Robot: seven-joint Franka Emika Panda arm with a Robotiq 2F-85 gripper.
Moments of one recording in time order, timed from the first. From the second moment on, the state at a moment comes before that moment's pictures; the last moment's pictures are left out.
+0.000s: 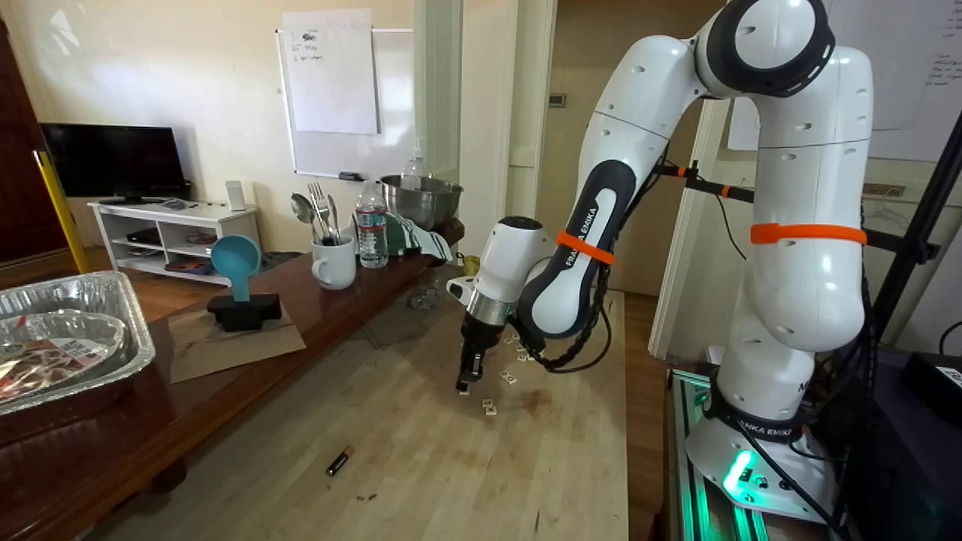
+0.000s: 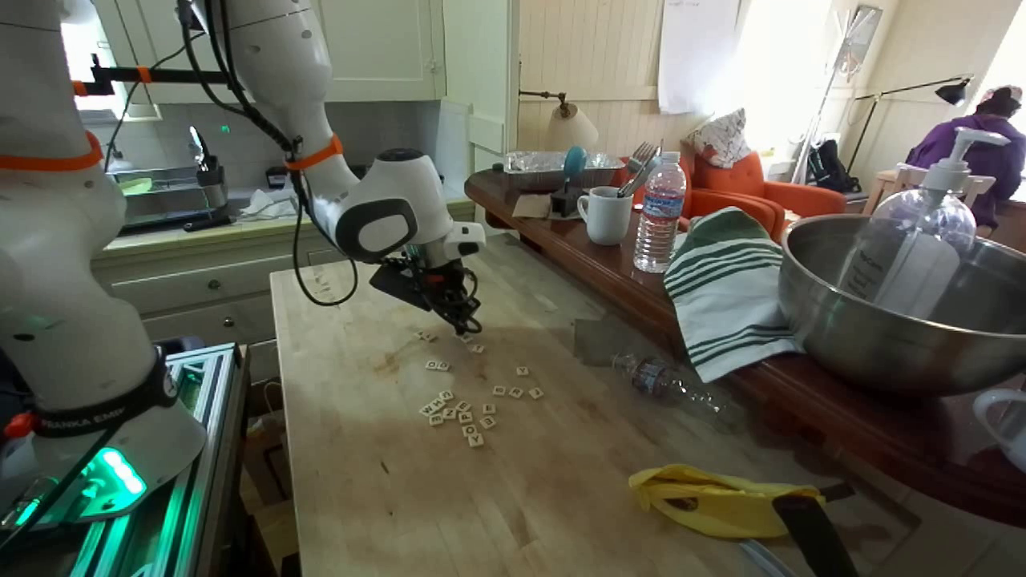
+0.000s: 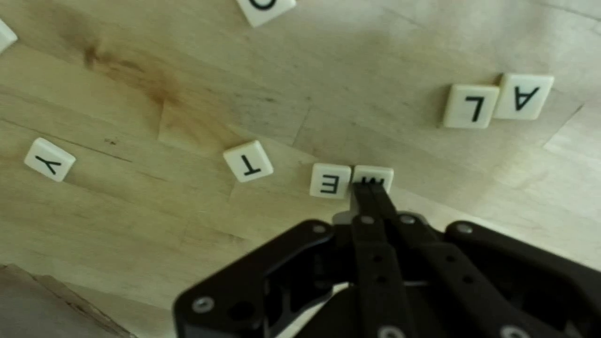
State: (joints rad) arm -0.08 0.17 0.19 -2.66 -0.10 3.11 -0.29
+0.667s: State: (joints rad) arm -0.08 0.13 0.16 -2.71 -0.22 3.10 -0.43
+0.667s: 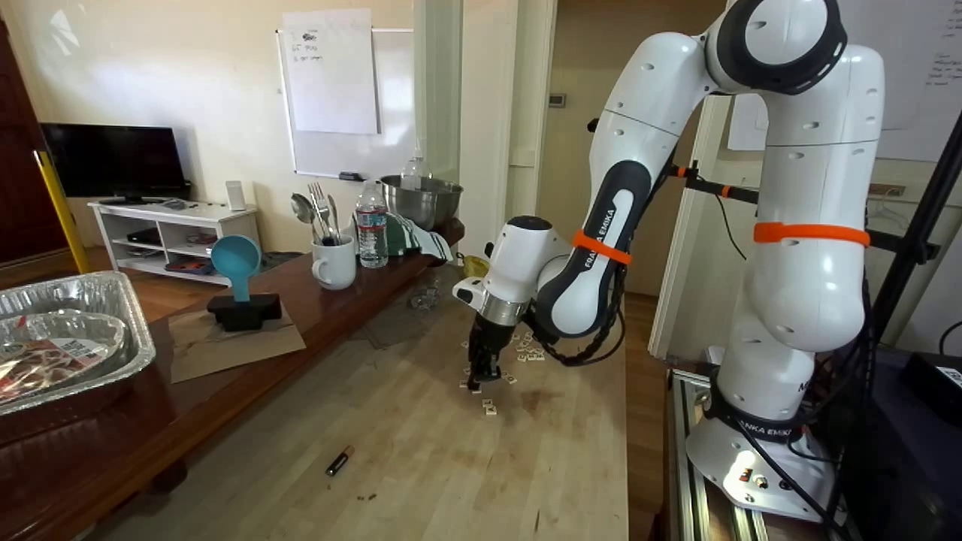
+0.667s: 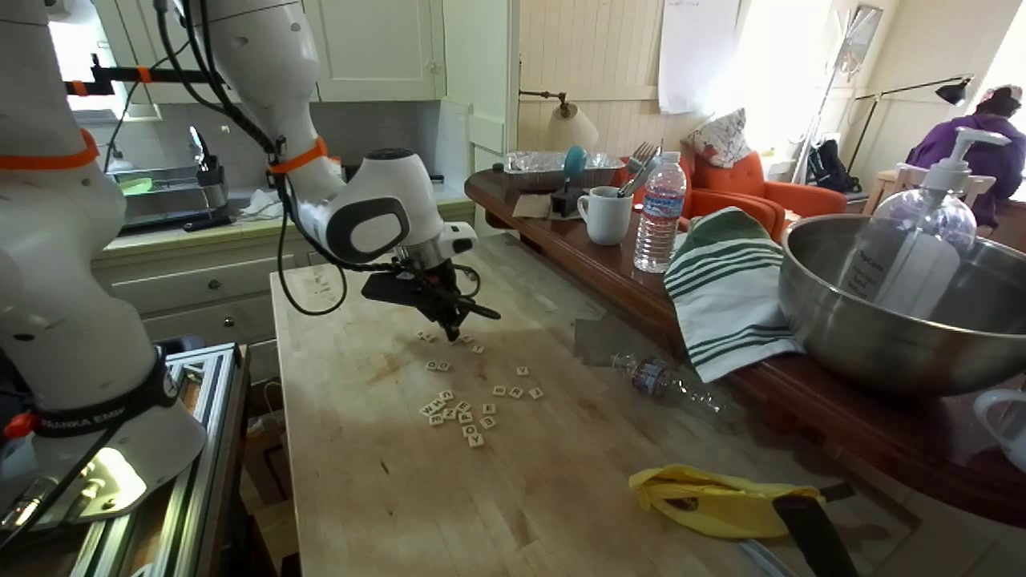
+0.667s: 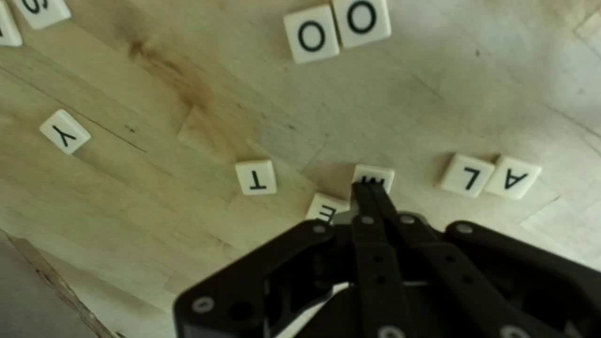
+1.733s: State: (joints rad) arm -0.07 0.10 -0.04 -2.75 -0.40 3.10 -0.45
